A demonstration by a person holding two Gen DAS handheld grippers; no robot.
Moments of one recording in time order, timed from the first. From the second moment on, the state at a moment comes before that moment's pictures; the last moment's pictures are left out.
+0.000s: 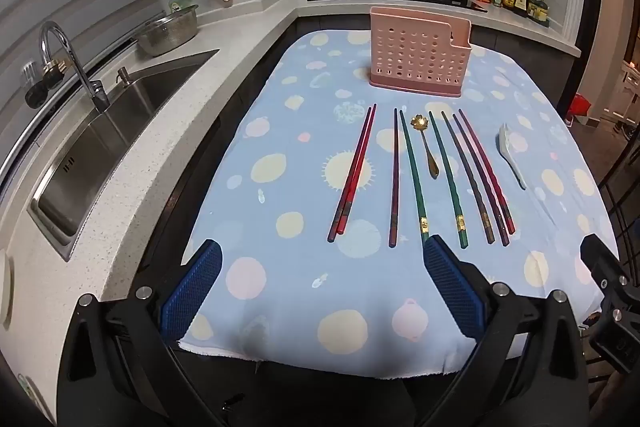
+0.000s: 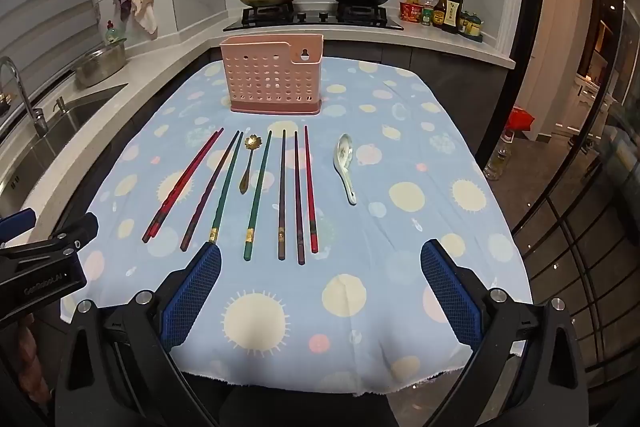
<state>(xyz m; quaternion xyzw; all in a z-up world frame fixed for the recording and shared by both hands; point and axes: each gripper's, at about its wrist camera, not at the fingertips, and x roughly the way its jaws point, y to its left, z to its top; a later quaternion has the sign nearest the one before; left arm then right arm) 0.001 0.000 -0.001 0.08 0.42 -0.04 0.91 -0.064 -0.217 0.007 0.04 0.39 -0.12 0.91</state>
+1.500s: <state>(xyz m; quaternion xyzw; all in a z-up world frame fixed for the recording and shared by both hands) -0.005 -0.002 0.002 0.08 0.40 -0.04 0.91 -0.067 -0.215 0.009 0.04 0.38 -0.12 0.92</state>
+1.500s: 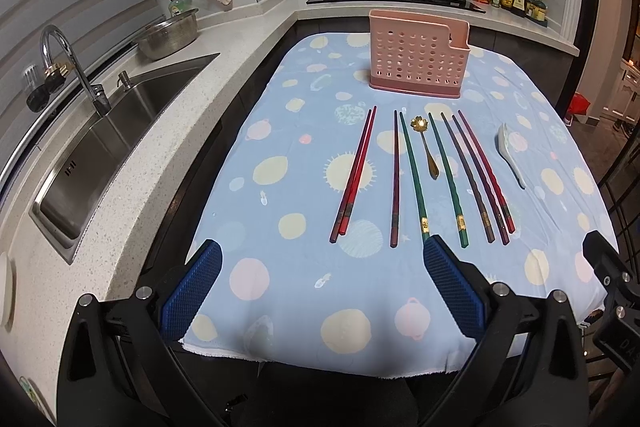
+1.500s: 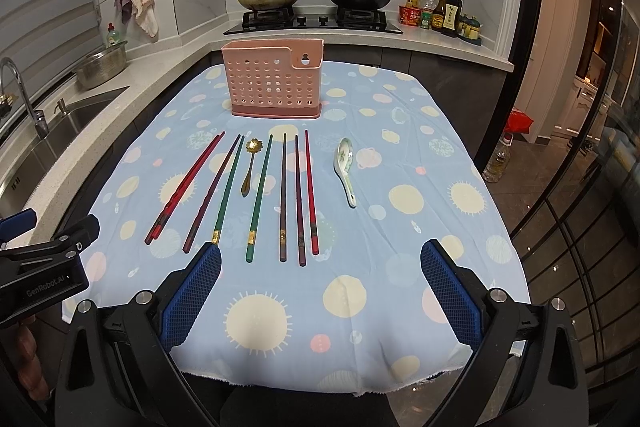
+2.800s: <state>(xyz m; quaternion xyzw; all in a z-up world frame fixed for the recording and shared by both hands) -0.005 0.005 0.006 0.08 0.41 -0.04 0.91 -0.069 -0.216 0.012 0.04 0.38 -0.12 0.92</state>
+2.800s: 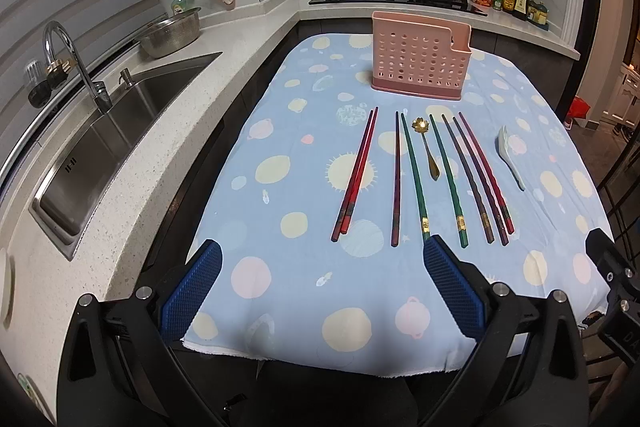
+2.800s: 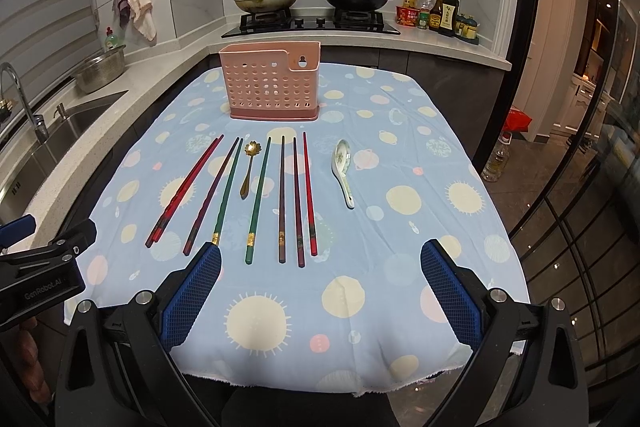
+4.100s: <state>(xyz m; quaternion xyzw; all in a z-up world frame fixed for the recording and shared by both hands) 0.001 0.002 -0.001 0.08 0.40 -0.04 0.91 -0.064 -0.218 0.002 0.04 0.39 -0.12 0.91</state>
